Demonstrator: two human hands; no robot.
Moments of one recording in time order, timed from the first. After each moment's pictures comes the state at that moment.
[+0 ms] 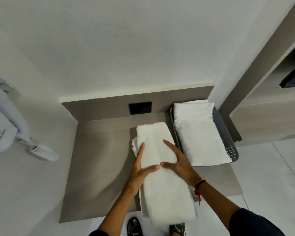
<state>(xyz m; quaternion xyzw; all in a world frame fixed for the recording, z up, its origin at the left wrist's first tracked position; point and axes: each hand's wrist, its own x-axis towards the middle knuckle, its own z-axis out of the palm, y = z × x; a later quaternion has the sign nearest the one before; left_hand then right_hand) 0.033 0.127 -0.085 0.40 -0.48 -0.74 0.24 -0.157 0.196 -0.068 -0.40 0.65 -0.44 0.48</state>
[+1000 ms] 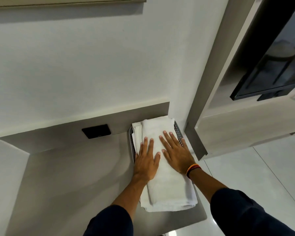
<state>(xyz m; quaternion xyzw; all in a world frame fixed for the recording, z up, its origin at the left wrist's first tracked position) -0.227 0.105 -0.096 0.44 -0.86 -0.26 0.04 -0.389 0.175 -0.093 -0.63 0.77 -0.05 0.08</state>
